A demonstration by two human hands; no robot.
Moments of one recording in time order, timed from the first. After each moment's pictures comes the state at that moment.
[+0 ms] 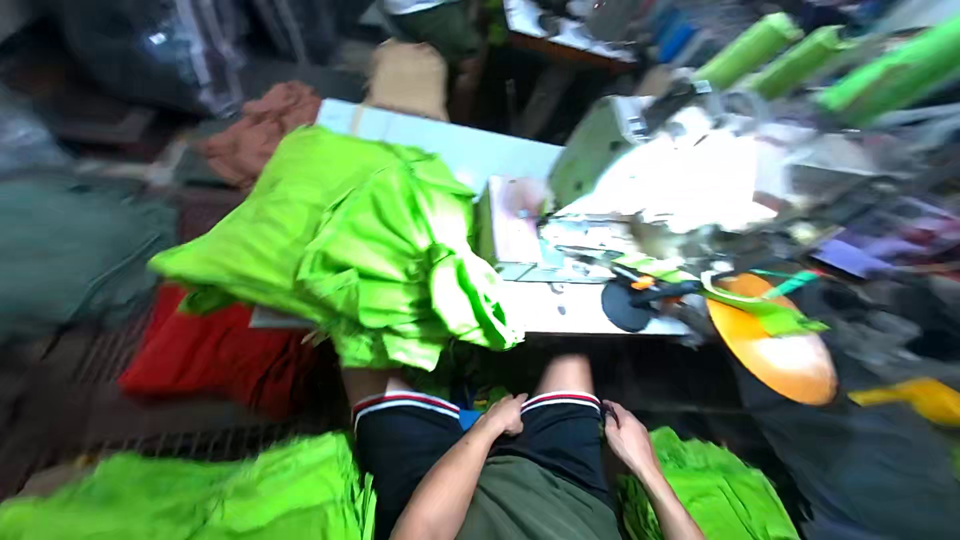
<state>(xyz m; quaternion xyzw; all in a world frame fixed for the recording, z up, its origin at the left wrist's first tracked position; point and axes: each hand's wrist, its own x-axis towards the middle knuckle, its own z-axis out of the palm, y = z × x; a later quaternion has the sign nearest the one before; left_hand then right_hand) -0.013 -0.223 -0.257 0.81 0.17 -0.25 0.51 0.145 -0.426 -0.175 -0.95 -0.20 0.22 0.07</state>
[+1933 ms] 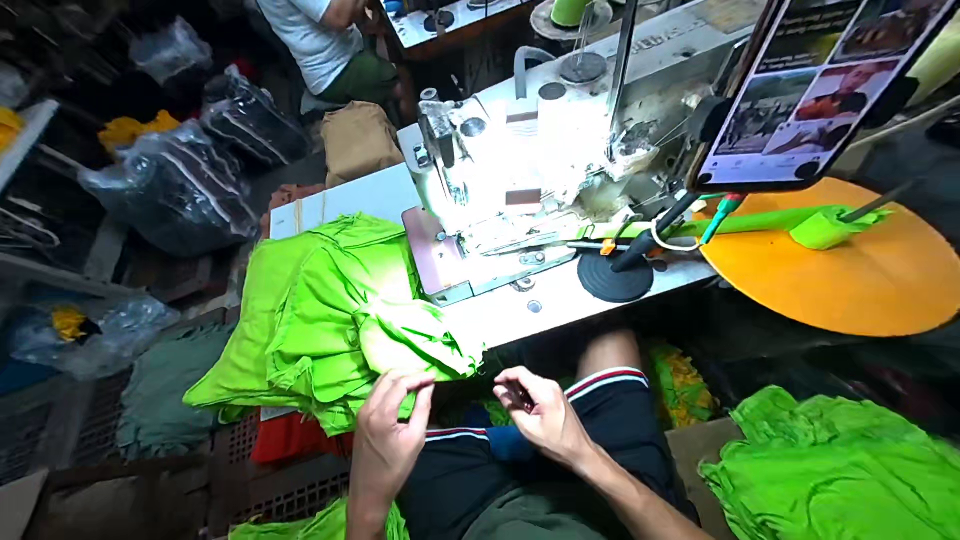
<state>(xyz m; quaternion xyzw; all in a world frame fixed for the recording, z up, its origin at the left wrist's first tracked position) -0.129 -0.121 0.006 0.89 0.24 0.30 0.25 0.047 -0.280 -0.101 -0.69 -0.45 0.19 0.54</state>
